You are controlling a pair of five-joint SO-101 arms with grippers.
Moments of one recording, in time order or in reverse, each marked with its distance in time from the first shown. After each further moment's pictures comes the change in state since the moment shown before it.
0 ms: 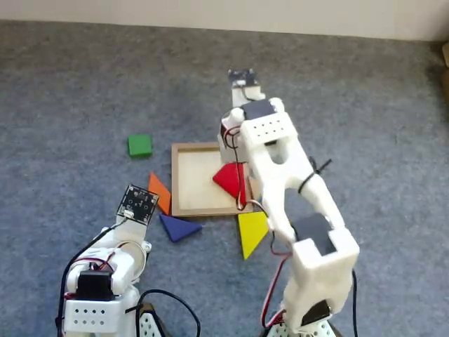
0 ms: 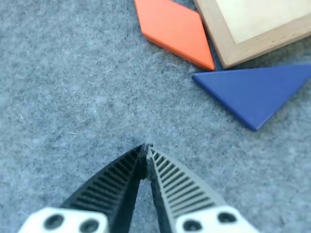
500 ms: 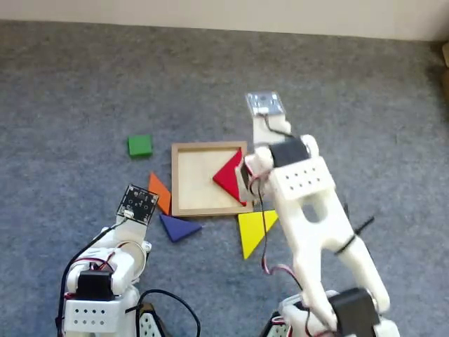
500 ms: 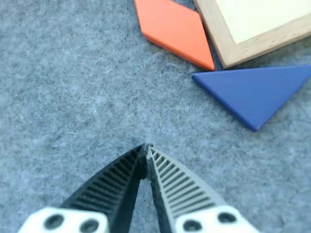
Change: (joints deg) left arm 0.0 0.0 0.0 0.0 0.0; right arm -0.2 -34.6 31.9 3.3 0.0
